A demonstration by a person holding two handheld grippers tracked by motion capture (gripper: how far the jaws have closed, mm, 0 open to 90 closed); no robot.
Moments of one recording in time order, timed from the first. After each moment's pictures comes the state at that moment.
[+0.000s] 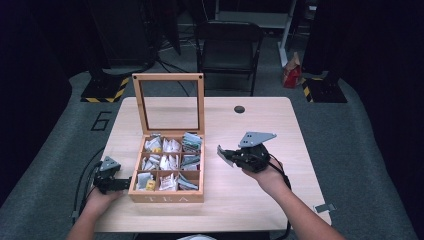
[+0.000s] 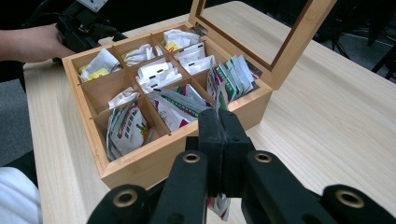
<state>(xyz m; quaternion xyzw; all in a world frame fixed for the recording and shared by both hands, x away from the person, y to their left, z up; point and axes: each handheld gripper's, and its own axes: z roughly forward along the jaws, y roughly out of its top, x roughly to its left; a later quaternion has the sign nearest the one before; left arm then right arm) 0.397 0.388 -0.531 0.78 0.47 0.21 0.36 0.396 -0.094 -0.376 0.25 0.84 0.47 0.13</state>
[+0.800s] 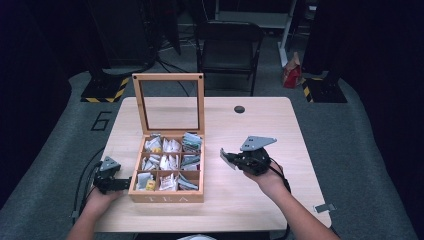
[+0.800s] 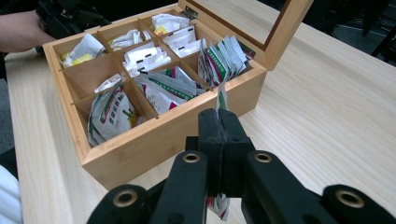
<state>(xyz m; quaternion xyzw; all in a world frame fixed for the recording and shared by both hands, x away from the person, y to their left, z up) 0.397 0.388 -0.531 0.78 0.47 0.21 0.36 0.400 -0.100 -0.399 0.26 0.84 0.46 0.14</state>
